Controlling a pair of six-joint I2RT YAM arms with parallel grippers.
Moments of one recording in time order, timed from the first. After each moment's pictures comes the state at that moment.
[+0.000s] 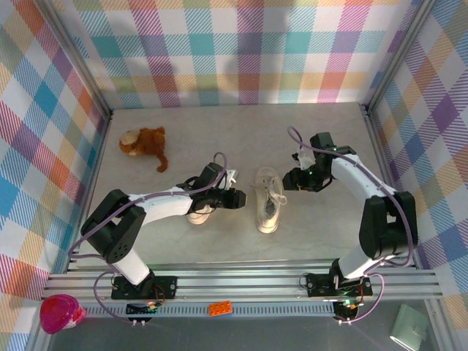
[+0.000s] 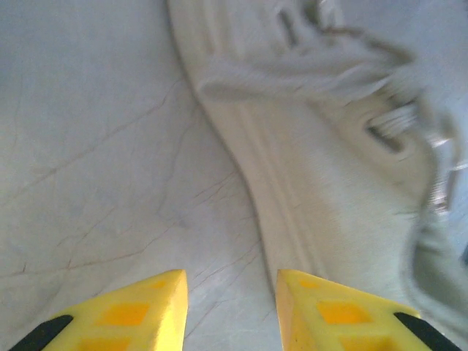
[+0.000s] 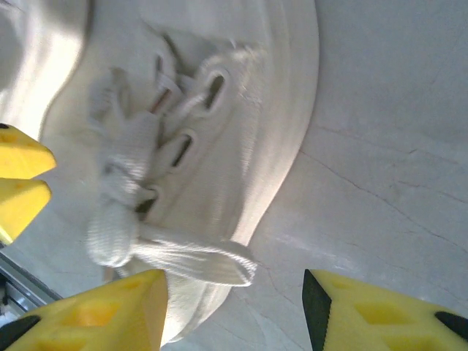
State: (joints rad) left arm -0.69 1.62 0.86 -0.04 0.33 -0.53; right arm 0.20 1.55 1.14 -0.89 -0.47 0.06
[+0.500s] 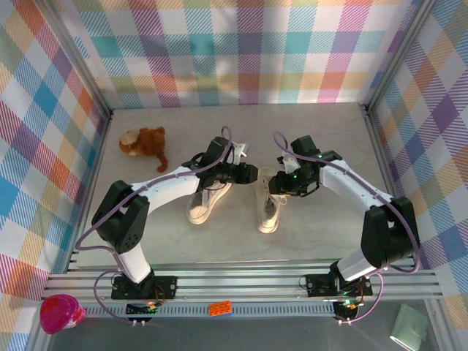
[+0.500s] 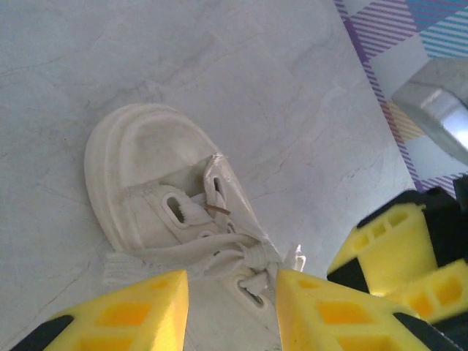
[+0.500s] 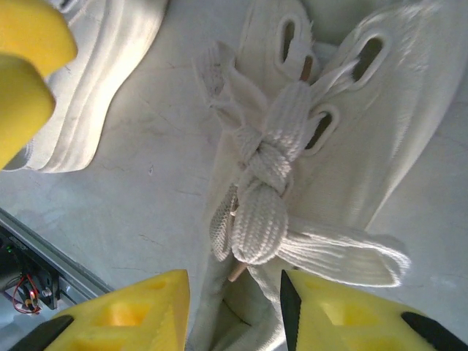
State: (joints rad) left arm -0.65 1.75 1.18 -0.11 0.42 -0.51; right arm 0.39 1.52 1.11 -0.82 -0.47 0.29
